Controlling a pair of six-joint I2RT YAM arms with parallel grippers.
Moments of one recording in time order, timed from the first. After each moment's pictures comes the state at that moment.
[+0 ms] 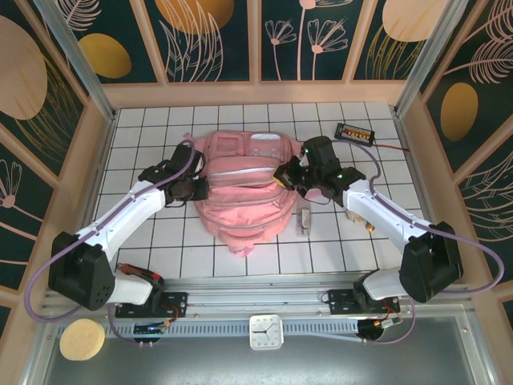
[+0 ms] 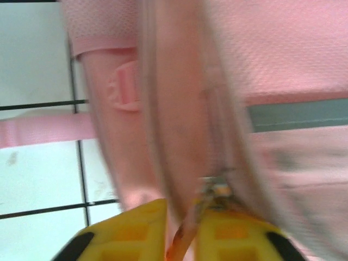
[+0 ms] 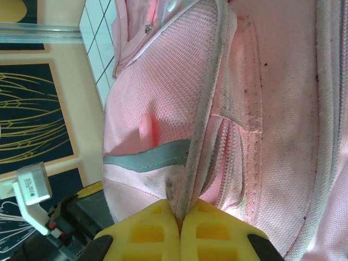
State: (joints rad) left arm -0.42 1.38 1.06 -0.75 -0.05 -0.41; right arm 0.53 1.38 1.03 -0.34 -0.39 1.15
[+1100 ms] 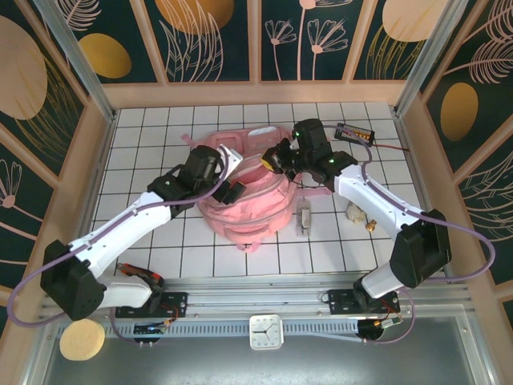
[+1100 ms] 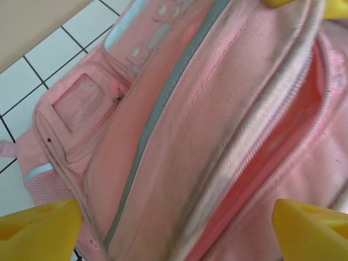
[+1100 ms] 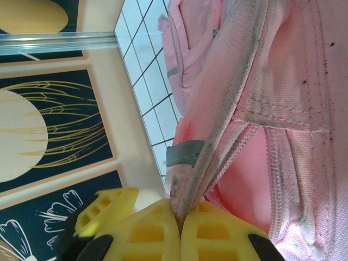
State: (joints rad) left arm -0.67 1.32 1.08 -0.48 -0.09 0.13; right arm 0.58 1.49 1.24 -0.33 -0.41 1.28
